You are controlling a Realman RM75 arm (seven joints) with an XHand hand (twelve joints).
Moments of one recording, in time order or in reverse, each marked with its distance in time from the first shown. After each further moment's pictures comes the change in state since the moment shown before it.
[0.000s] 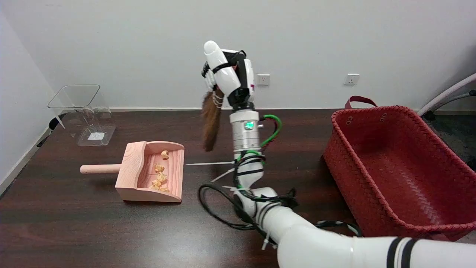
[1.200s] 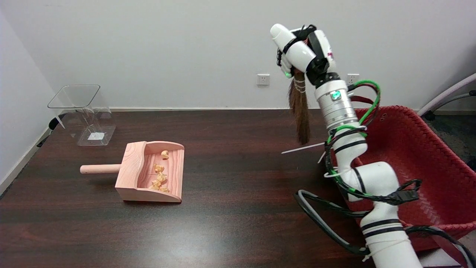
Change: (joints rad) arm -0.513 0.375 -0.294 1.257 0.002 1.003 0.255
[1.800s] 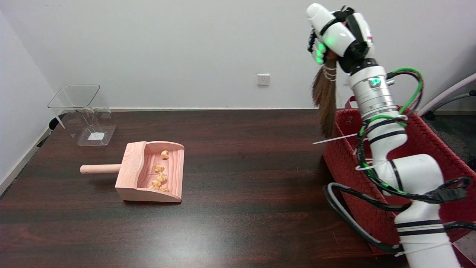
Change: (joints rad) arm -0.062 0.146 0.067 0.179 0.001 0.153 0.183
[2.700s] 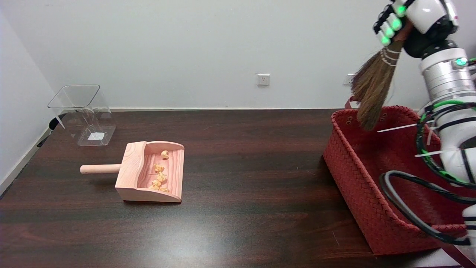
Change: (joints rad) arm -0.111 0.266 0.242 0.048 -0.001 0.105 0.455
